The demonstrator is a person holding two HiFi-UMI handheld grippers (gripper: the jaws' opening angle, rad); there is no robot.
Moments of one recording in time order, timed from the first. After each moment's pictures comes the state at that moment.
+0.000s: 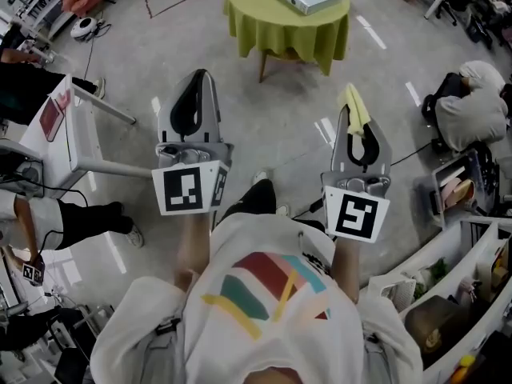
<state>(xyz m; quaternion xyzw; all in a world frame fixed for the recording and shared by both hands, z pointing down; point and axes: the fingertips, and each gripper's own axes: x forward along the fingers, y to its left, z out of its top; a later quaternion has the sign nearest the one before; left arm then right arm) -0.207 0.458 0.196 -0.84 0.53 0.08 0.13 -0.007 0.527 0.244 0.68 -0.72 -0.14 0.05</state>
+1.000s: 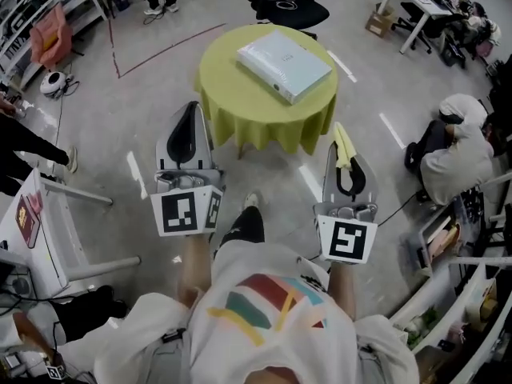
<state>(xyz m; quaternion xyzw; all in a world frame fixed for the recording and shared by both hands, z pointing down) -0.159 0.132 0.206 -0.85 0.50 0.14 0.10 0.049 0.232 0.256 0.71 -0.69 -0.13 0.08</state>
